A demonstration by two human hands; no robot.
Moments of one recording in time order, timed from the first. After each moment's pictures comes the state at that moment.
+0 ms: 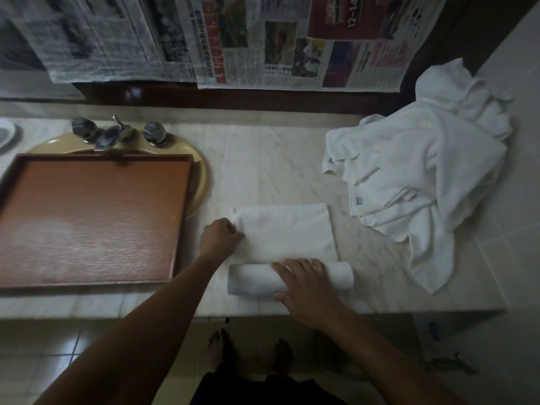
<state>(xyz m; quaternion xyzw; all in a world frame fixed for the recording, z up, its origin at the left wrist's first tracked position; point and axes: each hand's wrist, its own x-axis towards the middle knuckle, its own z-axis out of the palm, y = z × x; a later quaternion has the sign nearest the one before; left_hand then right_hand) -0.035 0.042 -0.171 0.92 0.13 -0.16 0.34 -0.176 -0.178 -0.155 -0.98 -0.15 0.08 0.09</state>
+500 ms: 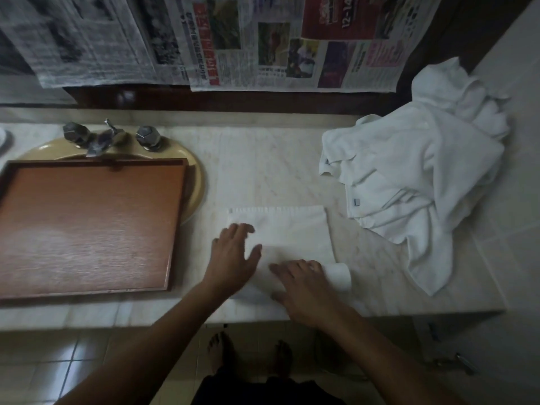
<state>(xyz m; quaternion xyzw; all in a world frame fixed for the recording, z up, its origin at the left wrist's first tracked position) -0.092 0.019 -0.134 0.94 -0.12 -0.01 0.31 -0.162 -0.182 -0.145 -0.97 -0.15 0.16 0.12</state>
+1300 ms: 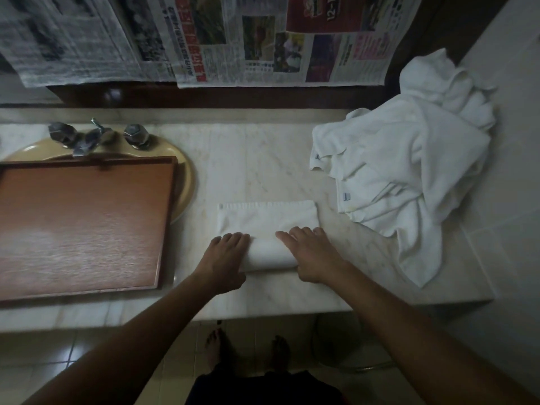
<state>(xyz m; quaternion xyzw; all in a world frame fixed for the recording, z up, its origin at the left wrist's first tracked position) -0.080 0.025 -0.163 0.95 -0.29 -0.14 0.05 -0.103 -0.227 -0.141 -0.97 -0.18 0.17 -0.03</state>
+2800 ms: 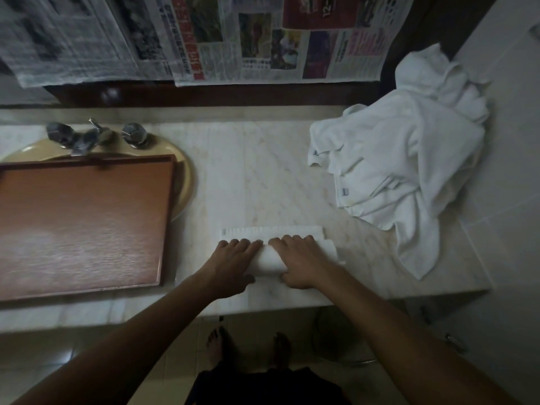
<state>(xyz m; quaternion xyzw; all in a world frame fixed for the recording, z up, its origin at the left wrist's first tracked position) -0.094 0.025 -0.159 0.92 -0.35 -0.14 0.07 -0.121 -0.195 -0.132 -0.96 -0.15 0.21 0.03</state>
